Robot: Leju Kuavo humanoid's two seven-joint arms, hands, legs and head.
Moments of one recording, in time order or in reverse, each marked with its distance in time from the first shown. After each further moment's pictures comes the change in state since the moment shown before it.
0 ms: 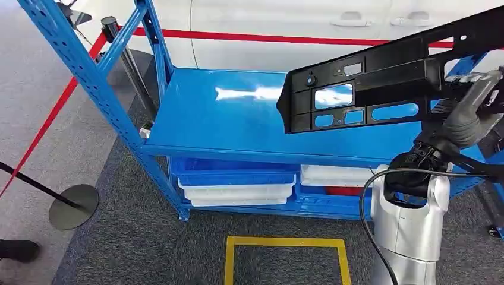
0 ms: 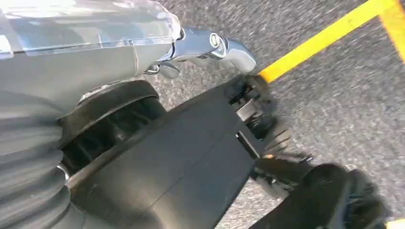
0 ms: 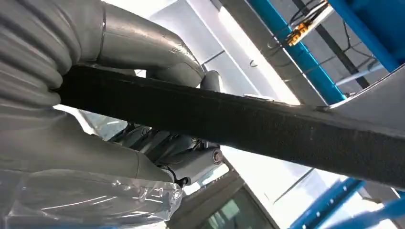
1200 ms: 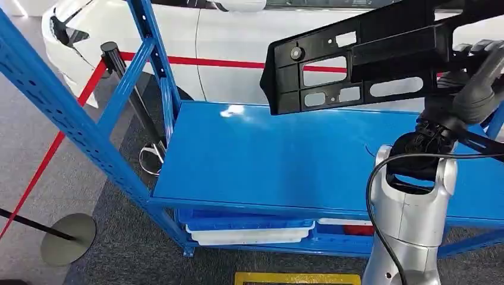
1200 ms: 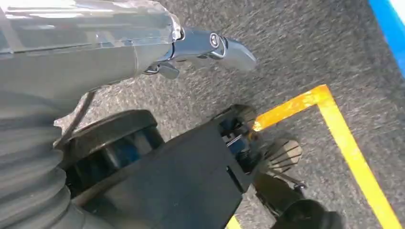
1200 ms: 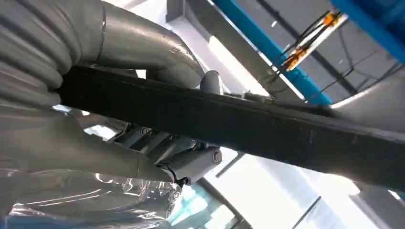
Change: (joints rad) left arm 0.007 0.001 0.000 0.007 0.026 0.095 -0.023; right arm -0.097 -0.006 0.053 -0.023 -0.082 -0.042 0.032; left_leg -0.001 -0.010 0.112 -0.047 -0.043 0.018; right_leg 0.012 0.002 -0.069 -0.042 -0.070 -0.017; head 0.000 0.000
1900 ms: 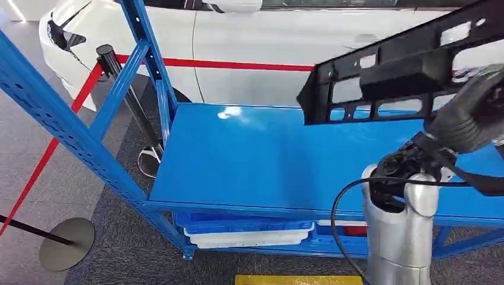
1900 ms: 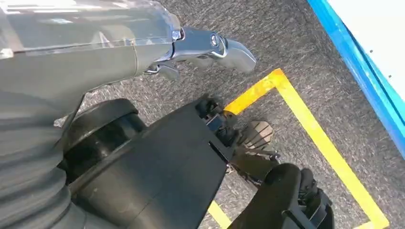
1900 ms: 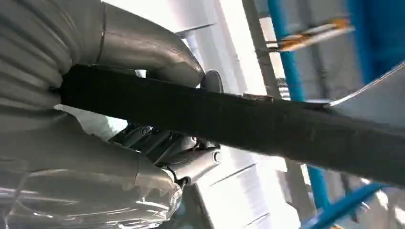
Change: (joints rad) left arm 0.002 0.013 -0.035 0.000 -0.054 -0.074 -0.168; right arm 0.047 0.000 0.082 -0.083 0.408 -0.141 -0.103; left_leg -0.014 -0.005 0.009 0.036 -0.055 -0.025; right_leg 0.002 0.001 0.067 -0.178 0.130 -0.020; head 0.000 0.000
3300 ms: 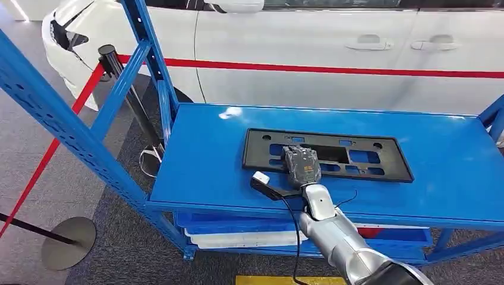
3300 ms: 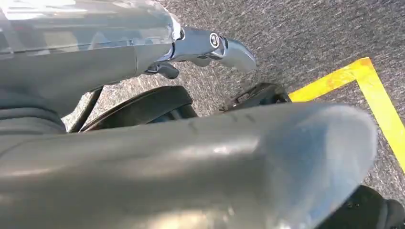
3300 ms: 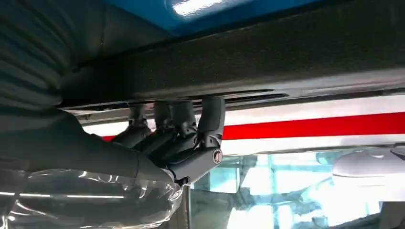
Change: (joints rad) left arm 0.025 0.010 0.027 0.002 0.094 -0.021 0.243; right arm -0.101 0.011 0.471 1.393 1.496 -0.219 0.565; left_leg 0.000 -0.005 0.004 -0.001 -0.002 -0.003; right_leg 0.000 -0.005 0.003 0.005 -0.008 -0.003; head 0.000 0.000
